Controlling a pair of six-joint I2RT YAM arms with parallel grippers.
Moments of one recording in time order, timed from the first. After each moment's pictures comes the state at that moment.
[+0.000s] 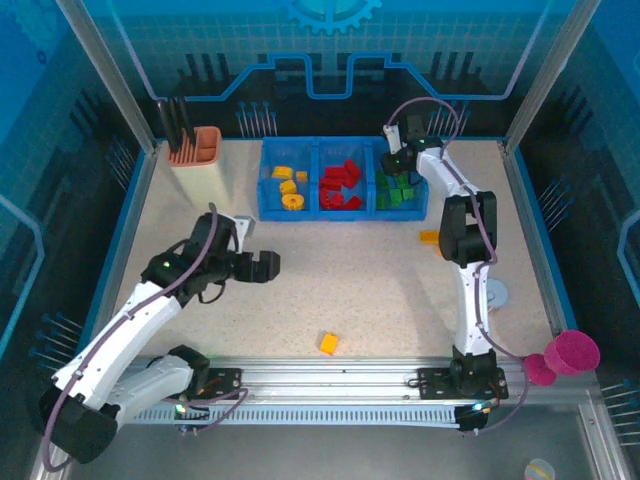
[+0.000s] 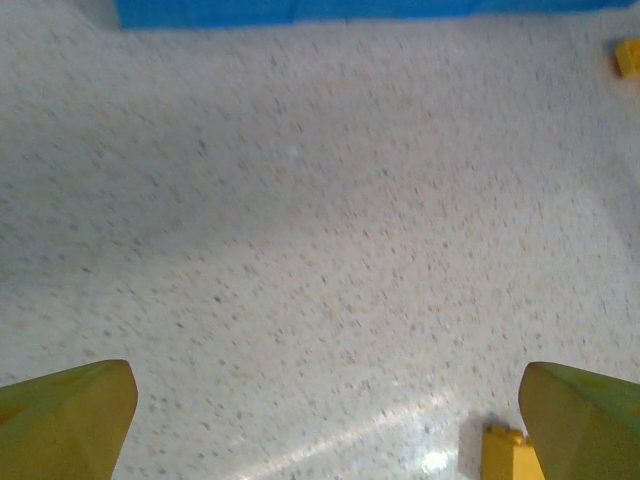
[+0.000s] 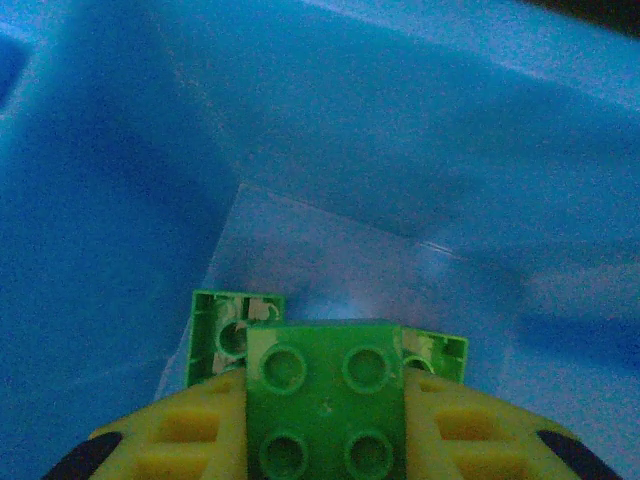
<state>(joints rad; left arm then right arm) -0.44 0.95 0.87 -0.81 0.10 -0.38 0.16 2.40 2.13 -0.67 -0.03 -0.13</state>
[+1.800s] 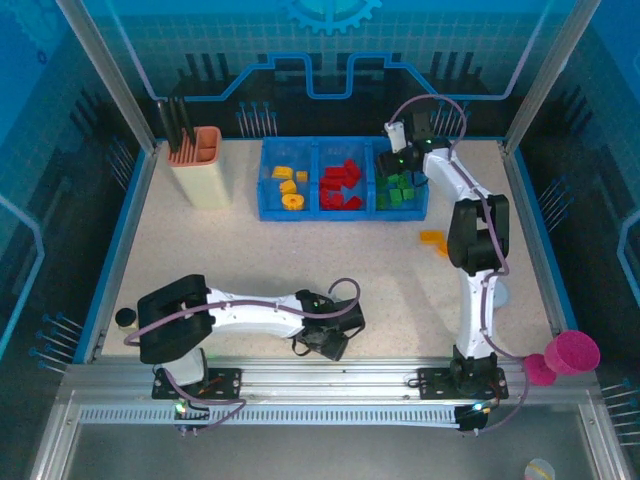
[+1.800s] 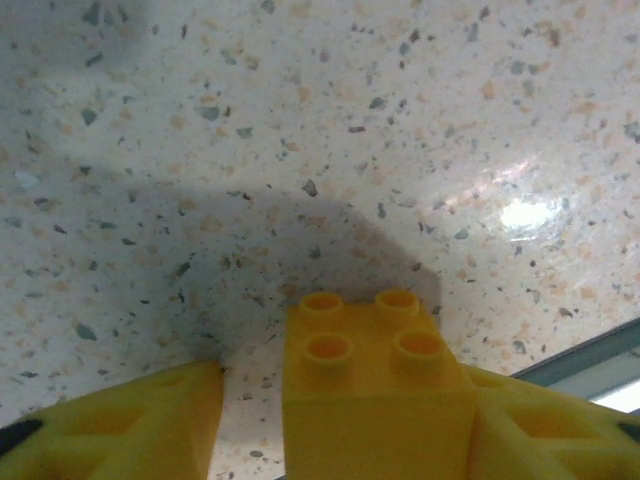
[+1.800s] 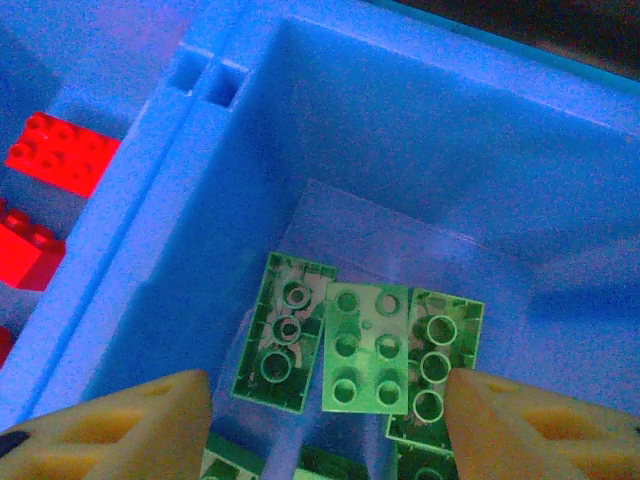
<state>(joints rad) -1.22 1.69 0.97 -0.69 -0.04 -0.82 0.16 2.22 1.95 -0.62 -0.12 -0.16</state>
